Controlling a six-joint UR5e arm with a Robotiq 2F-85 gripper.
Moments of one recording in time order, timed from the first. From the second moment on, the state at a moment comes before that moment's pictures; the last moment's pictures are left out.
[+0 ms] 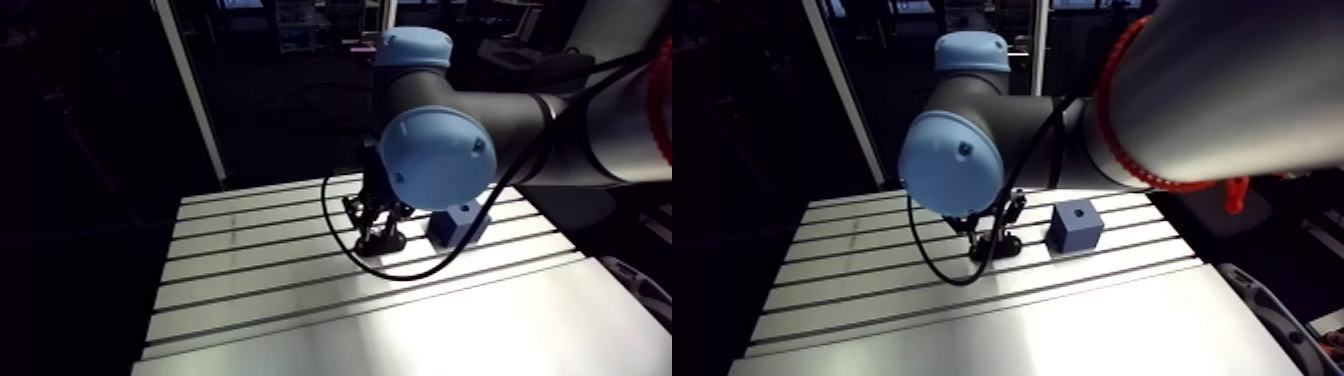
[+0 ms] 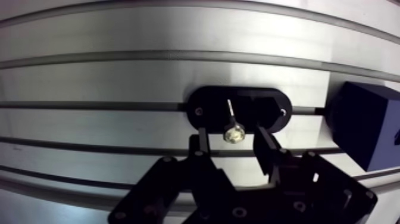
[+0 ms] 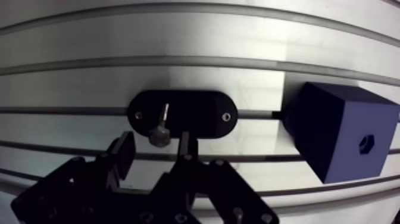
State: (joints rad) arm -0.24 -1.31 2.08 -2.37 -1.57 -1.85
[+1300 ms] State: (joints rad) arm -0.25 -1.32 2.08 -2.37 -1.57 -1.87
